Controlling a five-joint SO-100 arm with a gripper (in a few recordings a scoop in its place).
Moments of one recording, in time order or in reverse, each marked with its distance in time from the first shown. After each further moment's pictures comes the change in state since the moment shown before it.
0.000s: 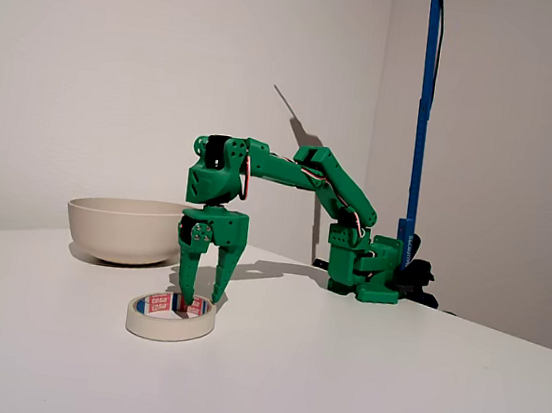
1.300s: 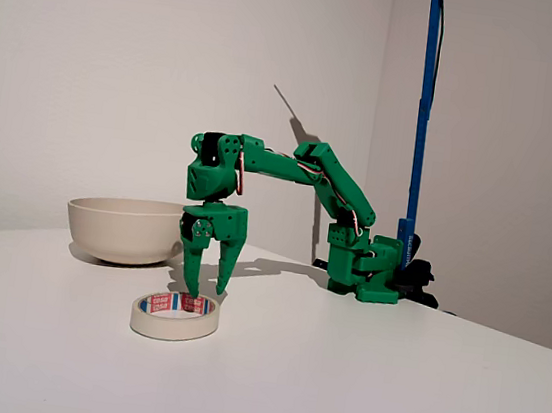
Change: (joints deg) arm 2.7 3.4 5.1 2.2 -2.5
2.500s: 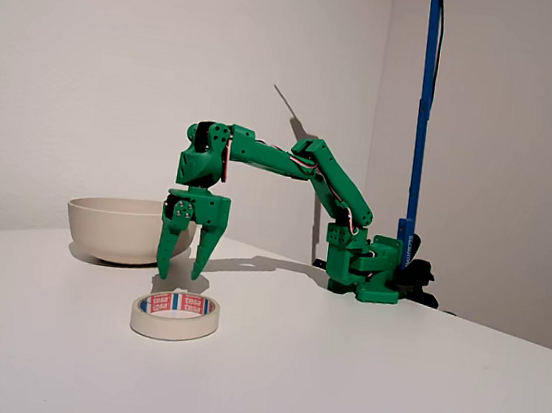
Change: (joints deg) arm 5.4 3.2 0.0 -4.9 -4.1
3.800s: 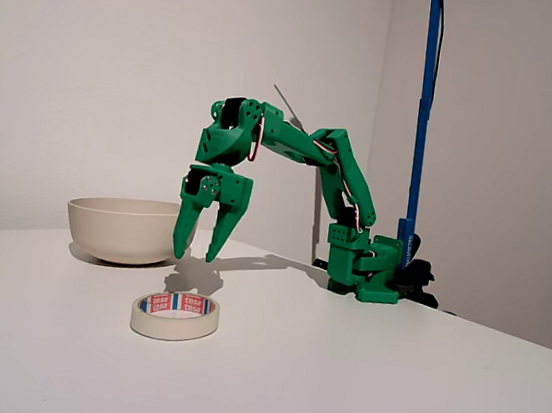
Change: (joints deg) arm -6.3 12.4 9.1 -3.4 -0.8
